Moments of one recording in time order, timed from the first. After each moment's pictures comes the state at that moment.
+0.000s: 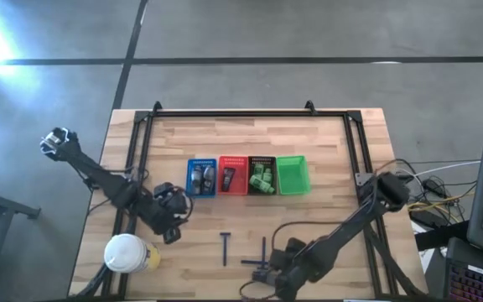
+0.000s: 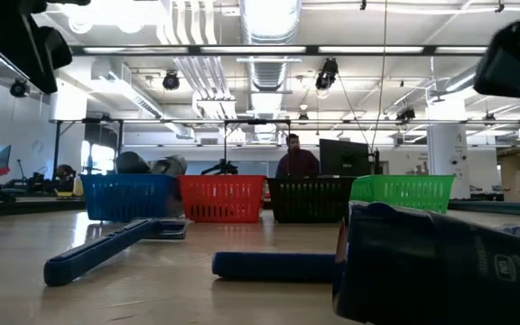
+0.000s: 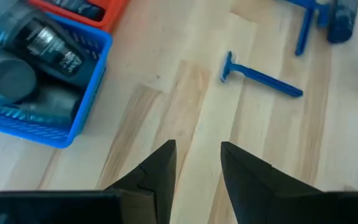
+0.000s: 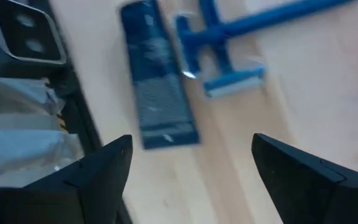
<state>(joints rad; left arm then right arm) -0.60 1.11 0.87 -0.80 -0.31 -0.88 0.70 1.99 1.44 -0.66 0.10 1.12</state>
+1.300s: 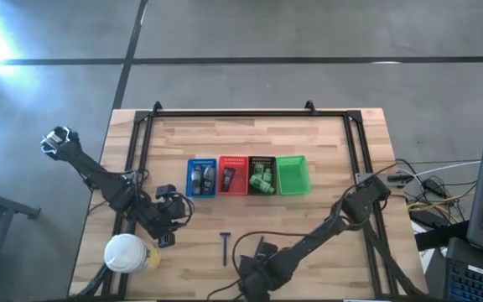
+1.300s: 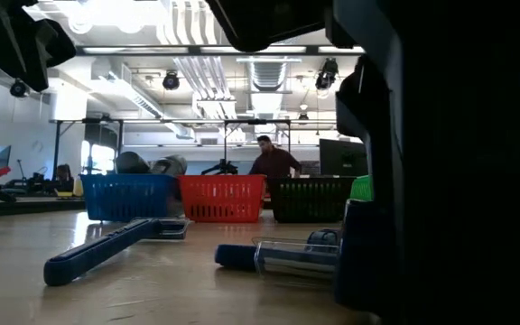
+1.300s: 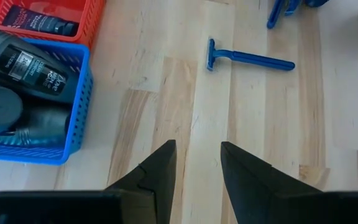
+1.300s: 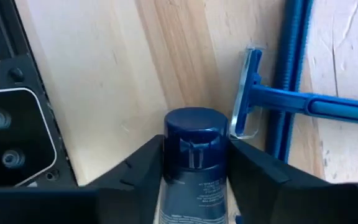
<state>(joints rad) -0.64 1.11 0.86 -0.79 -0.31 -0.71 0.61 2.39 1.98 -0.92 0.04 0.89</state>
